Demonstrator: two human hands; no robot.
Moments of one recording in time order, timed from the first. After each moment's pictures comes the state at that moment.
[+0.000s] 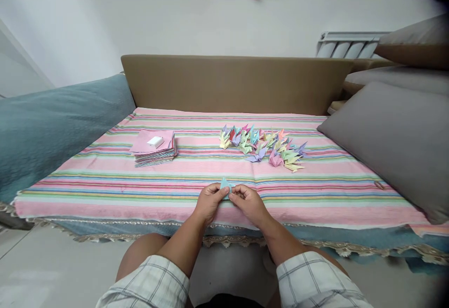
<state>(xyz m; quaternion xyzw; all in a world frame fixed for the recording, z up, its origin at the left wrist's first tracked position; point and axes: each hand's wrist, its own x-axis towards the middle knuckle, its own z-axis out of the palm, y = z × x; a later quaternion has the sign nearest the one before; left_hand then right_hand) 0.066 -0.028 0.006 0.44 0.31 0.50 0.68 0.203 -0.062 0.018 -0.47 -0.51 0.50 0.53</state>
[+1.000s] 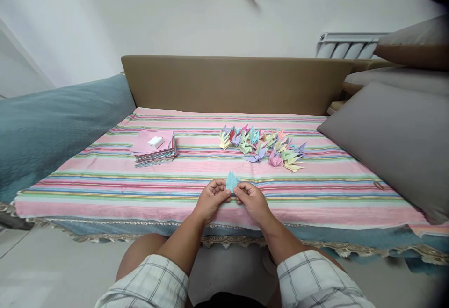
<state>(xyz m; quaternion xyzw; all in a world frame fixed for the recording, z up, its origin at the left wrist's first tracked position) 0.066 -0.030 0.016 0.43 0.31 0.48 0.70 0.206 -0.056 0.009 -0.47 -0.44 0.50 0.57</state>
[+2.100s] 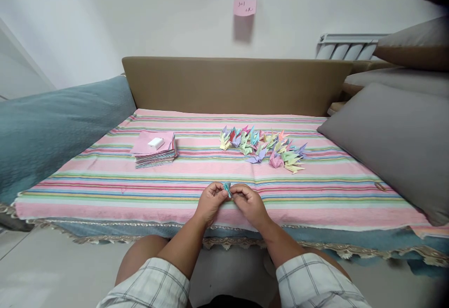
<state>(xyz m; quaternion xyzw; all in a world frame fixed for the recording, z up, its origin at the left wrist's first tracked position) 0.065 -0.028 0.004 0.43 0.30 0.52 0.68 0.204 -0.058 0.004 -0.44 -0.57 0.37 0.58</state>
